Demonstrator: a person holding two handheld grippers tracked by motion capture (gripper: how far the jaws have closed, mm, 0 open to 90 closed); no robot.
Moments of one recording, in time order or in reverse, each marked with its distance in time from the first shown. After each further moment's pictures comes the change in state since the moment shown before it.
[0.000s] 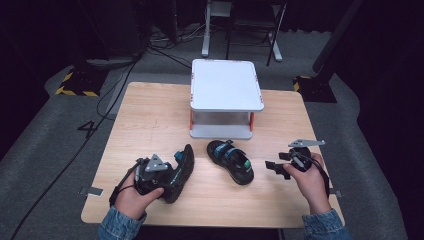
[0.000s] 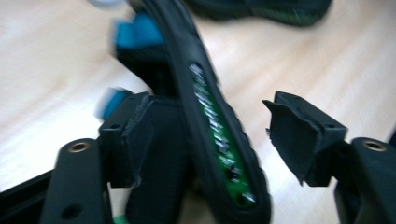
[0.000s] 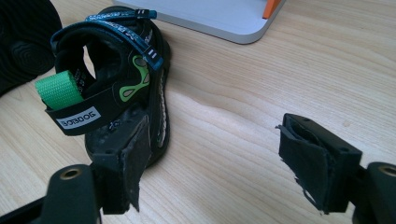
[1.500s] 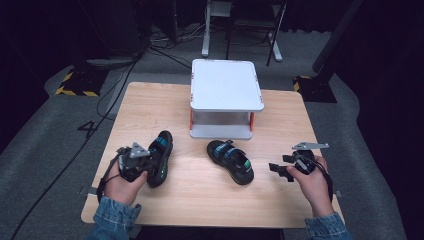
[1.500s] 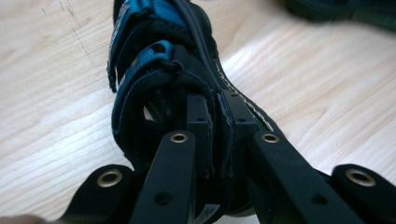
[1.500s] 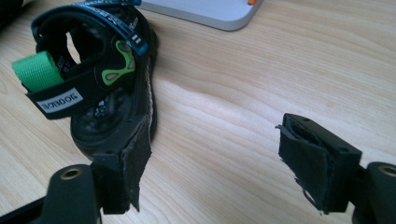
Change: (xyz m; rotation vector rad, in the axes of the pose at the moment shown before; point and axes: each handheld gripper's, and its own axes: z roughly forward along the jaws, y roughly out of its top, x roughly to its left) left arm 0.052 -0.002 -0.010 0.045 0.115 -0.107; right arm -0.007 -0.012 -0.005 0.009 -0.030 0.016
